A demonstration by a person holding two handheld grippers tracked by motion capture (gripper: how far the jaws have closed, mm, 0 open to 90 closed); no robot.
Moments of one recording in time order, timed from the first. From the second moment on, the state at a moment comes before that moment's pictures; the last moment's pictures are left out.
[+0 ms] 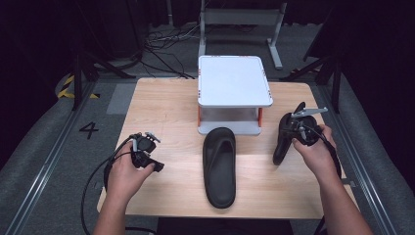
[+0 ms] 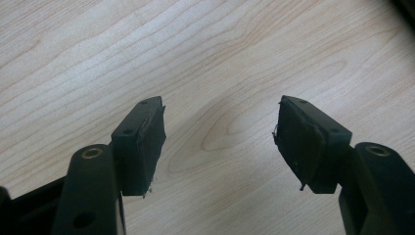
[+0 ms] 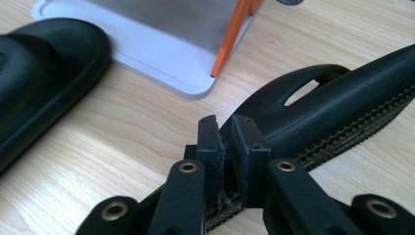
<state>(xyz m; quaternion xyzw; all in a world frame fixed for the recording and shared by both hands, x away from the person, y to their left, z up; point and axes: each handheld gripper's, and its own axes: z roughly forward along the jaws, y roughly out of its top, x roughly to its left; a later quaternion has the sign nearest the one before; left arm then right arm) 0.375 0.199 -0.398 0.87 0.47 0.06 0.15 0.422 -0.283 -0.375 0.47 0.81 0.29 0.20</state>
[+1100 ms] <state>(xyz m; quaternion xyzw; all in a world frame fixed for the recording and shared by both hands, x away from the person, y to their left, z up) 0.416 0.151 -0.401 0.89 0.42 0.04 0.14 0.398 -0.386 -0.394 0.61 0.73 0.23 0.19</state>
